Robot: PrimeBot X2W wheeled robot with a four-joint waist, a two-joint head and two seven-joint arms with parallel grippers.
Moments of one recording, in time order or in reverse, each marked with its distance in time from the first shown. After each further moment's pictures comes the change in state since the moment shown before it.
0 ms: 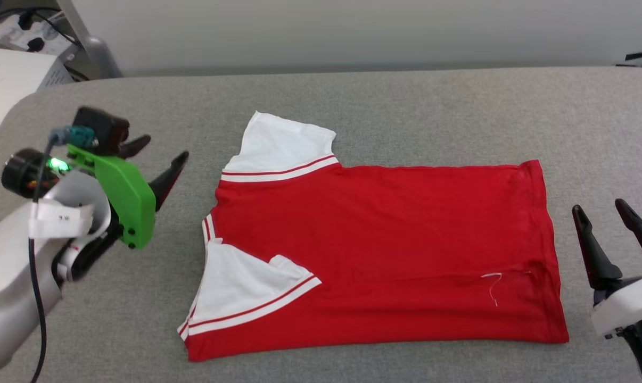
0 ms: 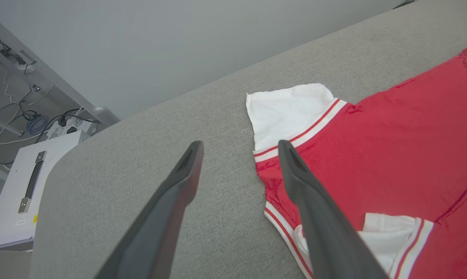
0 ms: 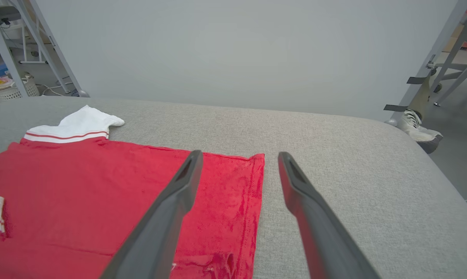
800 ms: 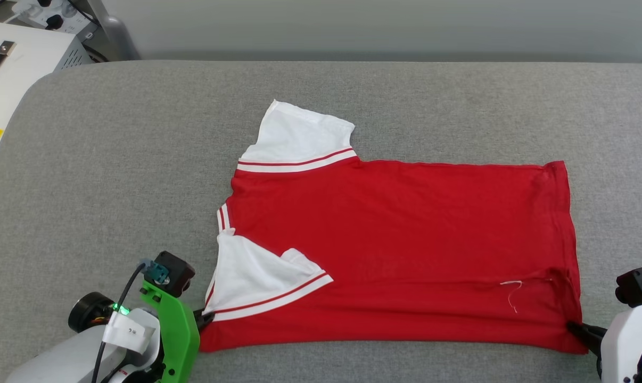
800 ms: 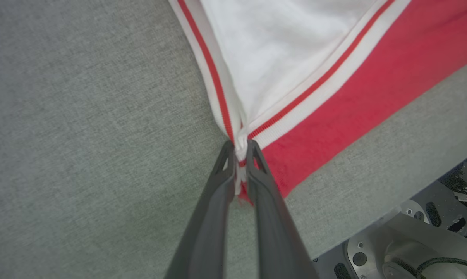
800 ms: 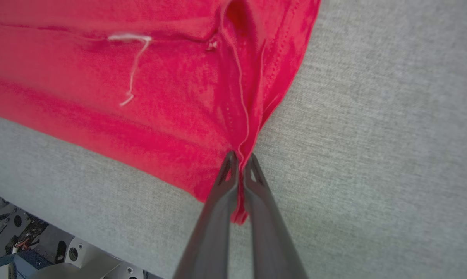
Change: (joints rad) left arm 0.269 0.002 -0.167 -0.089 -0.069 0.028 0.161; right arm -0.009 -0.288 0.321 0.202 0.363 0.000 0.444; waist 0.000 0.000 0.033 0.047
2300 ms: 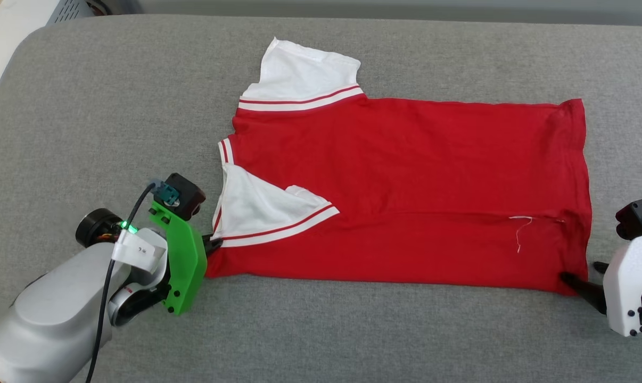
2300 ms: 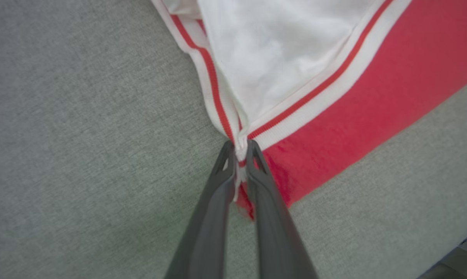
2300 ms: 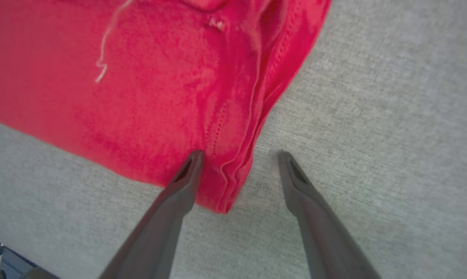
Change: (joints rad) left arm -0.223 -0.115 0.041 0.197 0.061 -0.166 0.057; right arm -0.249 -0.037 0.121 0.093 0.044 -0.003 0.166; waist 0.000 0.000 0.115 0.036
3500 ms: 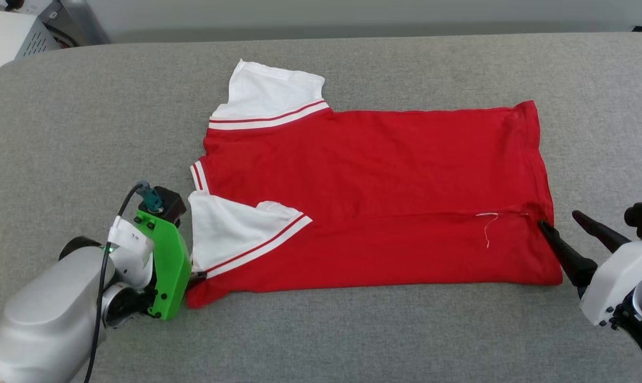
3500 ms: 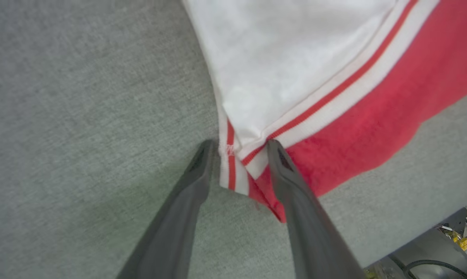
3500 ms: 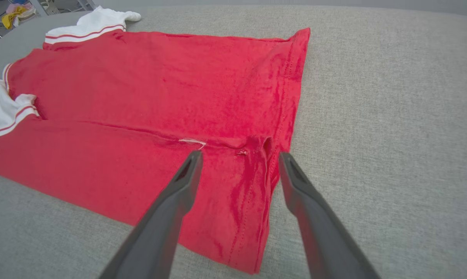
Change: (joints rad) left arm 0.051 -0.038 0.077 0.131 -0.087 0.000 0.244; right arm 0.091 0.144 -0.174 -0.137 -0.116 0.003 -0.439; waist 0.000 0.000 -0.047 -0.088
